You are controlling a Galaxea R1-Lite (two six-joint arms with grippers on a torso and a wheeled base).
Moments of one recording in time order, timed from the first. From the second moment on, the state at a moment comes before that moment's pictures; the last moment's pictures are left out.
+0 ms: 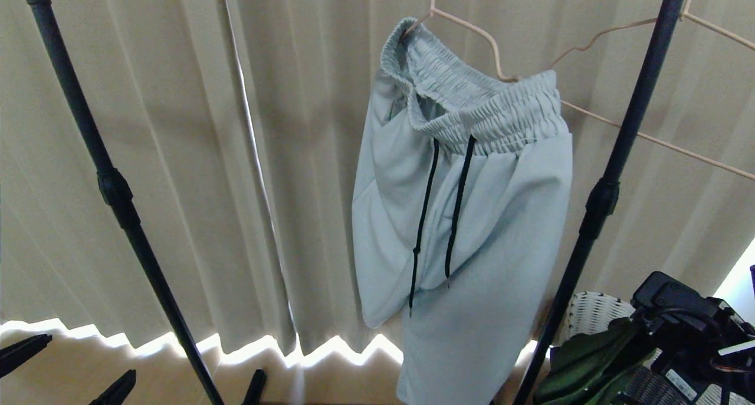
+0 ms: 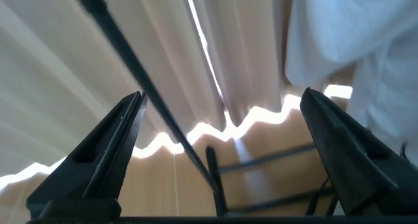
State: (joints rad) left arm -0.17 0.69 -0.16 -0.26 0.04 0.26; right arm 0.17 1.31 -0.34 -0.28 -0.20 -0.60
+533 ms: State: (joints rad) left arm -0.30 0.66 -0.10 -0.26 0.04 0.27; right arm 0.24 1.29 -0.37 -0.35 -0.15 -0.60
